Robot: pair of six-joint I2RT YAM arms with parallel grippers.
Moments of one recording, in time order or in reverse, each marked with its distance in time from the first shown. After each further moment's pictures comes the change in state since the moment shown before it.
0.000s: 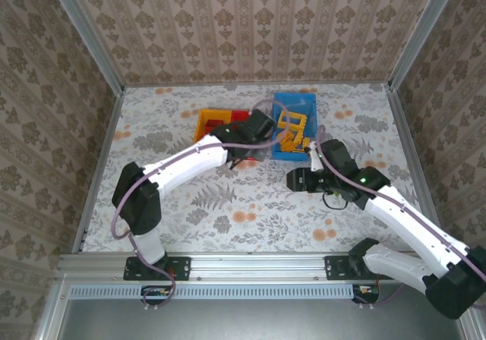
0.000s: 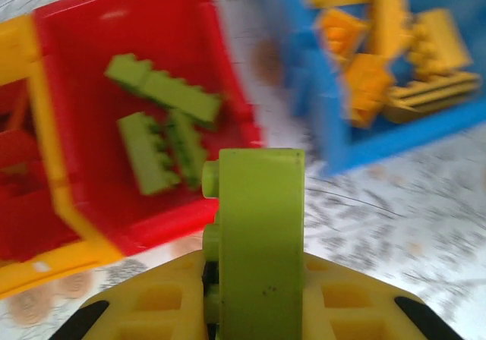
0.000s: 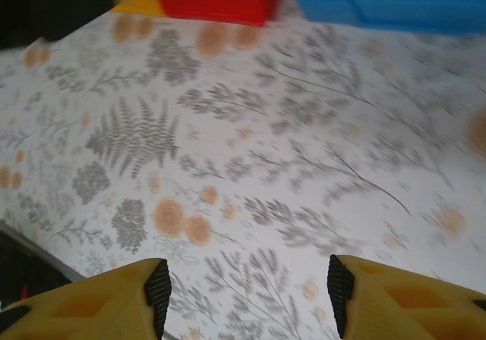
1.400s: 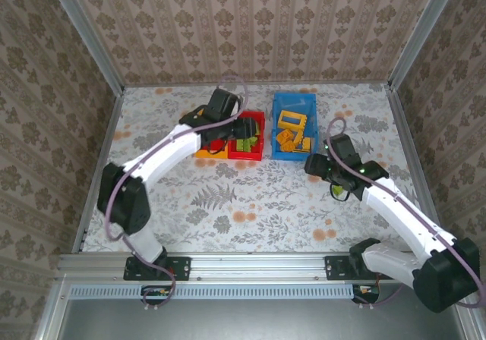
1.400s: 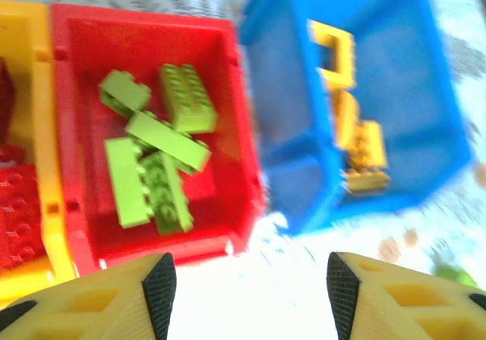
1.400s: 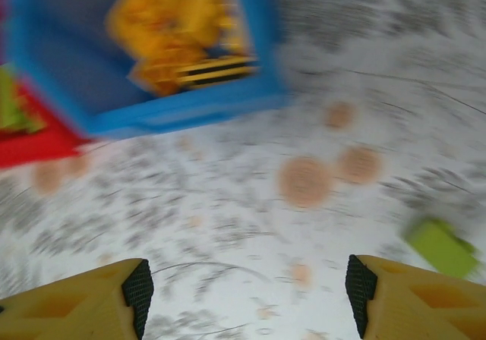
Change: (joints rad) left arm 0.206 -0.125 -0.113 0.193 0.391 -0.161; right arm -0.218 0.071 -0.042 -0.023 0.310 0.186
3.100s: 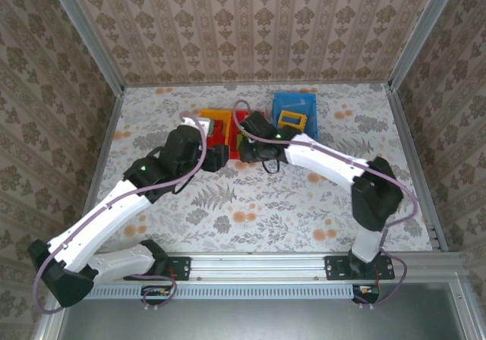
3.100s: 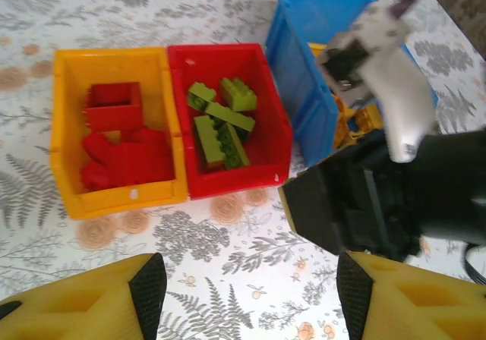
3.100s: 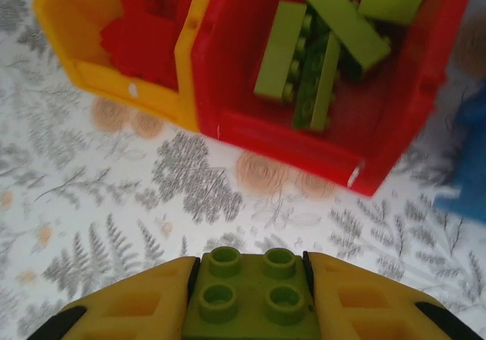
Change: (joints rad) left arm -0.118 -0.601 -0.312 -0.132 -0.302 0.092; right arm 0.400 0.741 0.698 0.027 -0.016 -0.166
